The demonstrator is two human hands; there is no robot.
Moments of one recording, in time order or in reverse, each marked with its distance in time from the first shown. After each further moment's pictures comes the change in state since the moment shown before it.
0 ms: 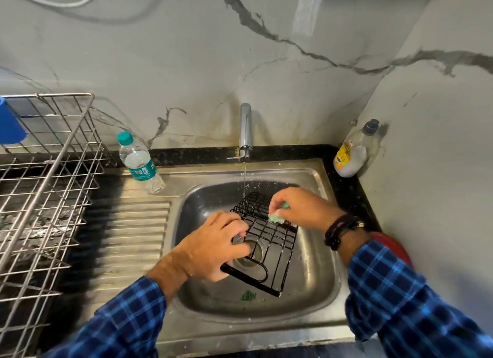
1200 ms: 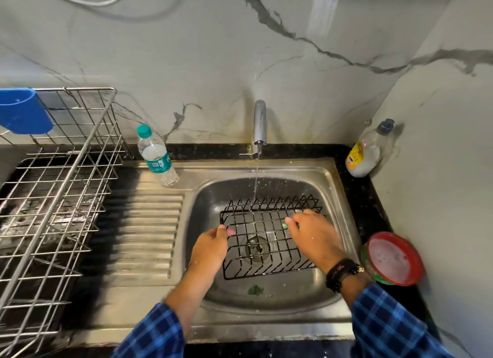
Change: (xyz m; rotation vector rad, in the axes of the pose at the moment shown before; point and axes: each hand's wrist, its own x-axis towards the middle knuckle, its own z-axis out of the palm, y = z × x) left_hand -0.005 0.041 0.013 -1.112 0.195 -1.602; right_hand -0.037 0.003 0.074 -0.183 0.297 0.221
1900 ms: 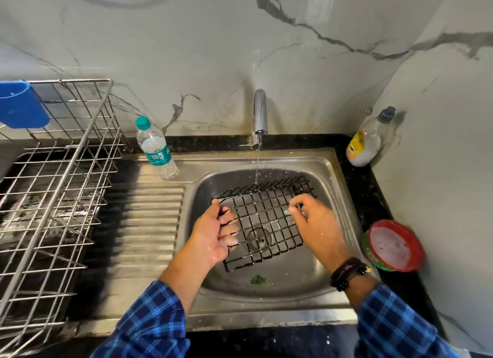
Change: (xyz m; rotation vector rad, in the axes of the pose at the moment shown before) left_hand 0.009 0.021 -0.011 -1.038 -0.453 -0.397; right_hand -0.022 -0.013 -0.019 0.423 0.143 0.033
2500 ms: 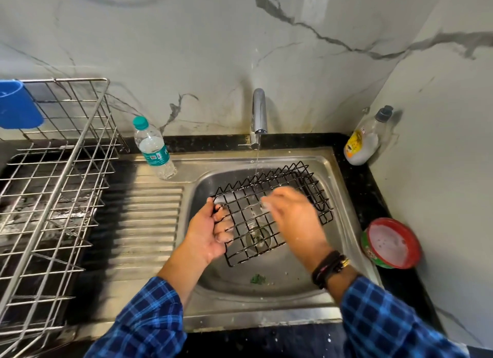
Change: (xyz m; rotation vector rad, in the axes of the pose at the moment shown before) left_hand 0.008 0.009 -0.008 -0.091 -0.035 -0.015; right_hand 0.002 -0.038 0.016 -0.140 0.040 -0.385
